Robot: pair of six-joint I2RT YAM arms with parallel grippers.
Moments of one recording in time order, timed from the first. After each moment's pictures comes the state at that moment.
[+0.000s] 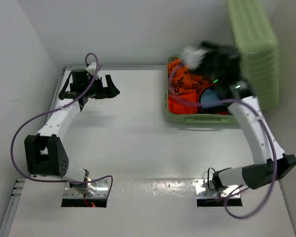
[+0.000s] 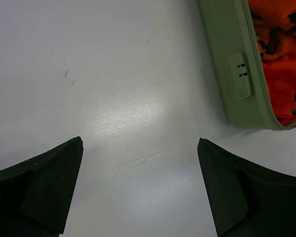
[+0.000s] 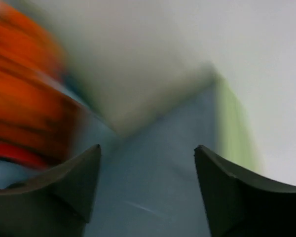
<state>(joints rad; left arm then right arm) -0.05 1.44 1.16 -0.26 0.43 -0.22 0.08 1.41 1.61 -0.32 0.12 -1.22</state>
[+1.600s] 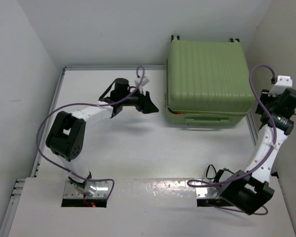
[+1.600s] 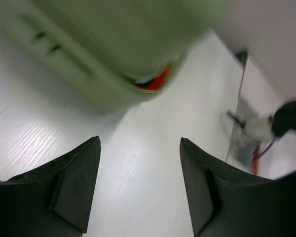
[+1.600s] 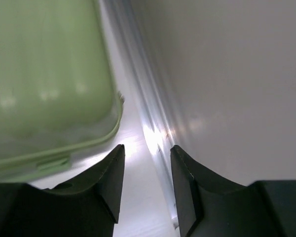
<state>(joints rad) -0.40 1.75 1.10 0.26 0.80 -0.37 -0.64 1.09 1.07 -0.46 -0.16 -0.32</state>
